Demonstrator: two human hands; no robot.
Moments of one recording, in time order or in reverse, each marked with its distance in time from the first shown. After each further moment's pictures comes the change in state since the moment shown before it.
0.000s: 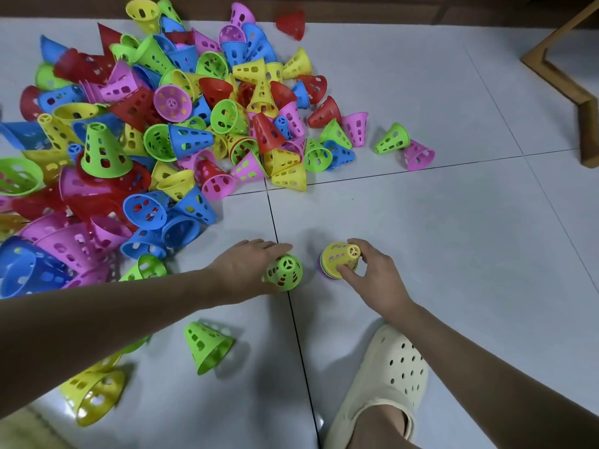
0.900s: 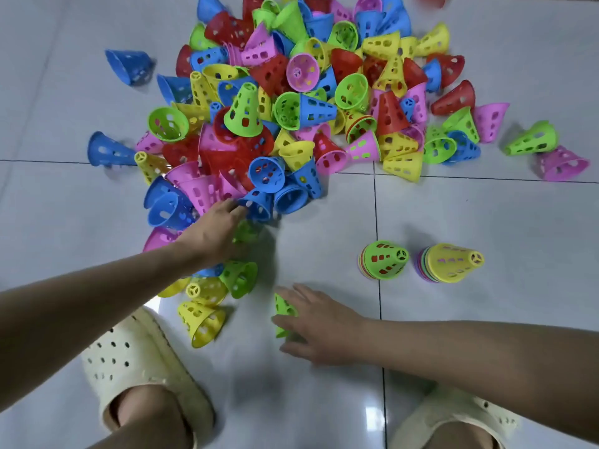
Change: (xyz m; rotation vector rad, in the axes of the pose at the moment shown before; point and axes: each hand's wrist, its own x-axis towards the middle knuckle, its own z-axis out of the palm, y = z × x) left_hand -0.150 -0.152 0.000 0.047 0.152 -0.479; right_hand -0.064 -0.125 0.171 -0.588 -0.765 -0.965
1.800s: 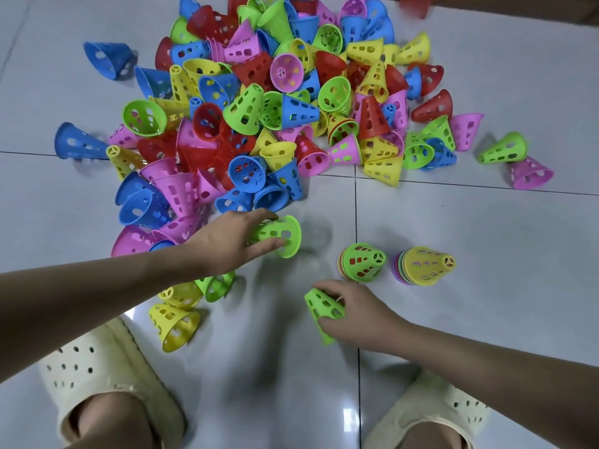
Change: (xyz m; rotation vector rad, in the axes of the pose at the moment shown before) left_hand 0.000 0.060 -0.014 -0.354 0.067 0.175; right_hand -0.065 0.028 -0.041 0.751 0.178 0.539
